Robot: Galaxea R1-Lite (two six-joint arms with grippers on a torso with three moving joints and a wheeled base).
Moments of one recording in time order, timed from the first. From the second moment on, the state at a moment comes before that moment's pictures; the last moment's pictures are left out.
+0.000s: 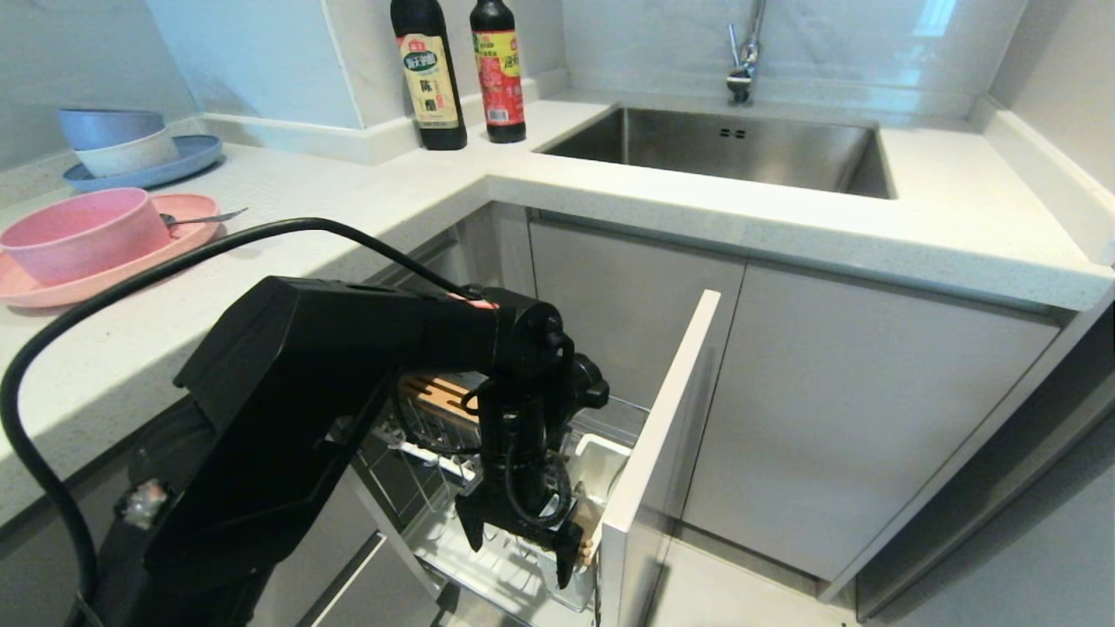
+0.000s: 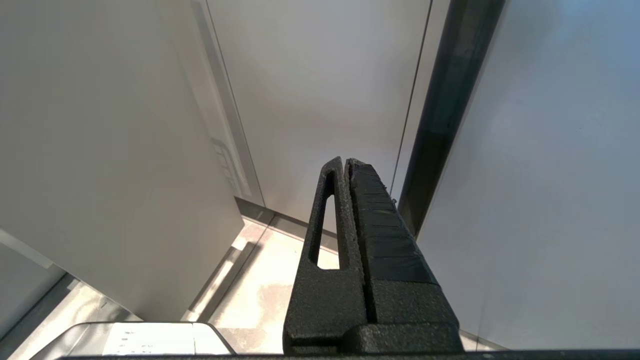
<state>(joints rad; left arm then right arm) -0.69 2.35 -1.93 1.29 -0.02 -0.22 0.01 0.00 0.00 0.00 0.00 0.02</state>
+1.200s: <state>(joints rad) -0.70 2.35 -1.93 1.30 -0.05 -0.22 0.01 0.00 0.00 0.00 0.00 0.02</state>
